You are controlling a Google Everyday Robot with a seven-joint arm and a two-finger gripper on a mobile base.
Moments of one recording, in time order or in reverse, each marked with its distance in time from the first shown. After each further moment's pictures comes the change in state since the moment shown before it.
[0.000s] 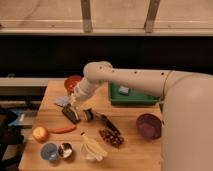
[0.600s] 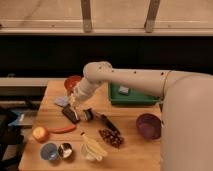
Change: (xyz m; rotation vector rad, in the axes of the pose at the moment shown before) arm 0.001 0.000 0.000 0.000 0.001 0.000
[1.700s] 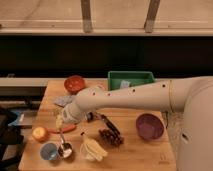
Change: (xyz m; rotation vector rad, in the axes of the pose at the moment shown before) arm 0.083 0.087 0.045 -0.123 -0.054 -0.008
